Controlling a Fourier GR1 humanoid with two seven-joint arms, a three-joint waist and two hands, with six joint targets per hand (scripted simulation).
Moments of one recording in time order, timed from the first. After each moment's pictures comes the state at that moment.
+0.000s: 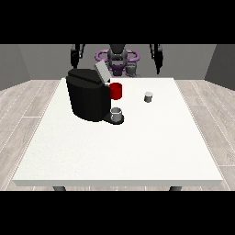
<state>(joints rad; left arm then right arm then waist) -0.01 0.11 -0.02 -1.58 -0.02 0.00 0.00 -0.02 -0.13 0.03 -1.58 0.00 0.02 -0.08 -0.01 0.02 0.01</state>
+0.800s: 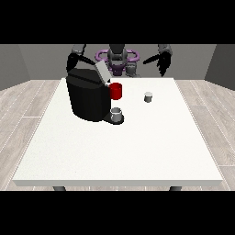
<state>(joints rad) -0.10 0.36 -0.03 -1.49 -0.21 -0.17 -0.09 -0.06 -0.09 0.00 -1.52 0.13 -0.15 -0.04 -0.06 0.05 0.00</state>
